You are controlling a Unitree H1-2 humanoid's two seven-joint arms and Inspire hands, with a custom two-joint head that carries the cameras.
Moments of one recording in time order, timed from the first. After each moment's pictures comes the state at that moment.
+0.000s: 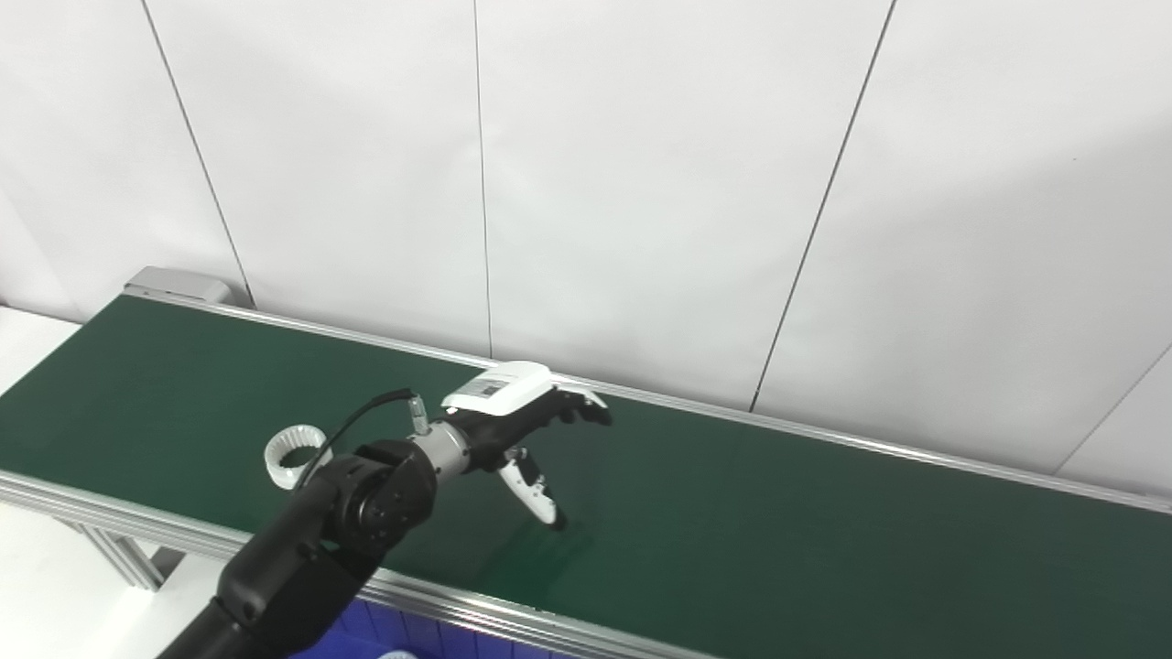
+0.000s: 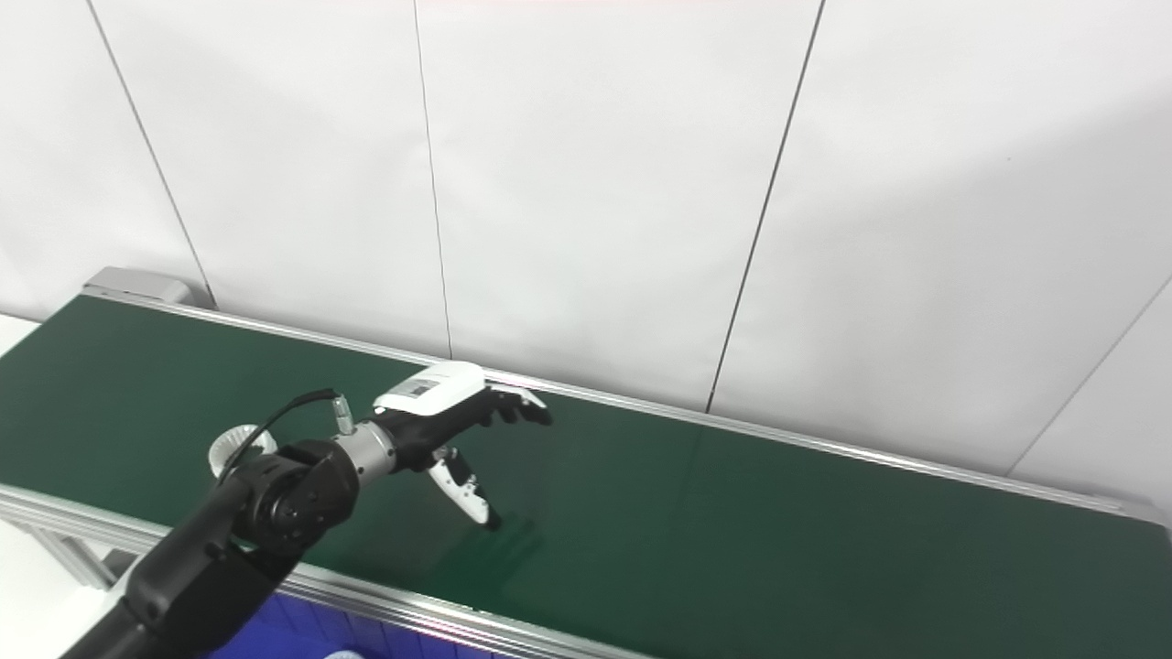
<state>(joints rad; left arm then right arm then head) -0.39 0.43 -0.33 0.00 0.68 0.08 -0.41 0.33 -0.01 0.08 0.17 0.01 -0.42 0.03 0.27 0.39</state>
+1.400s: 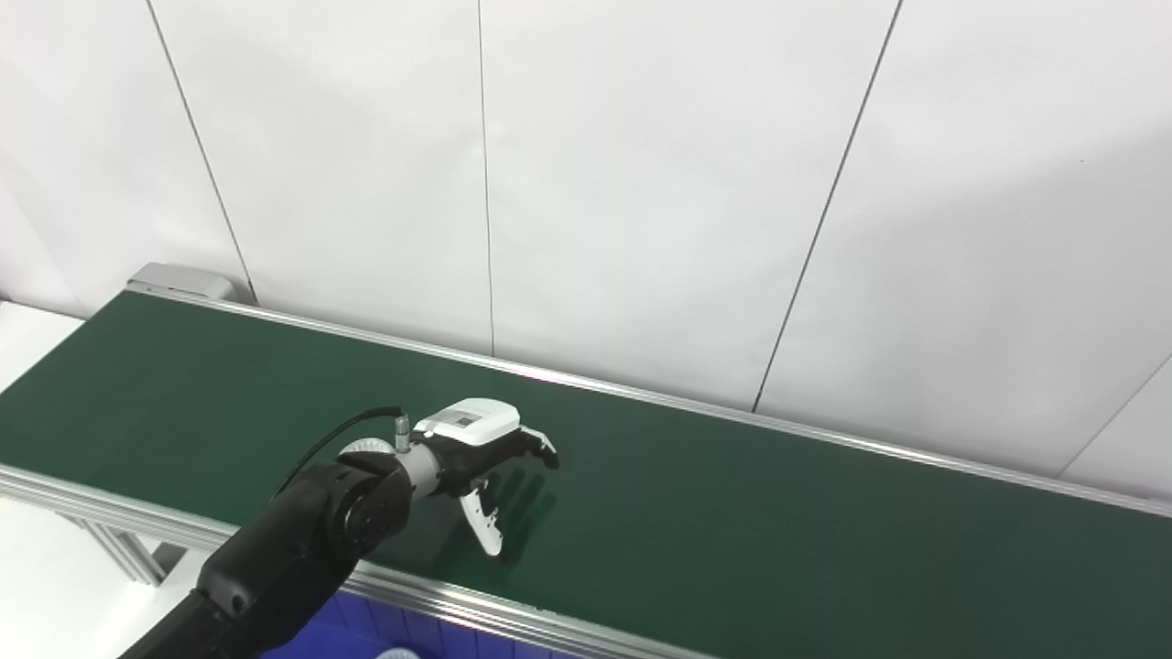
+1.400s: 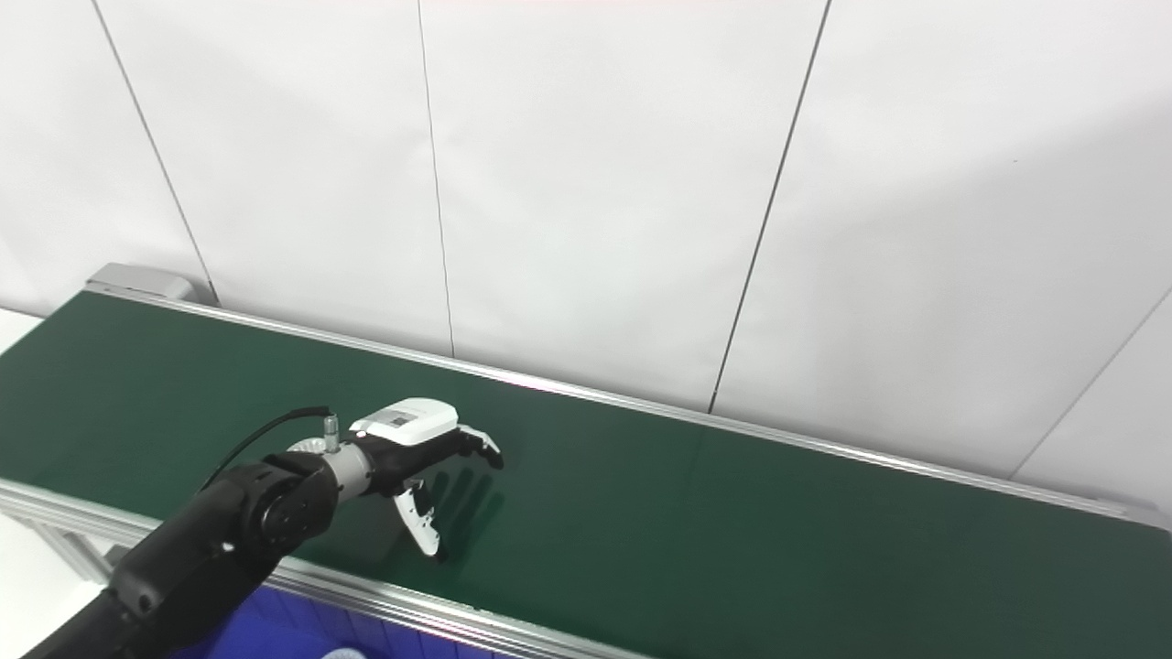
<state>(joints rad) -0.38 0.47 -0.39 0.13 0.73 0.07 -0.45 0.33 -0.01 0.06 0.16 0.02 -0.42 0.06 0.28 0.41</state>
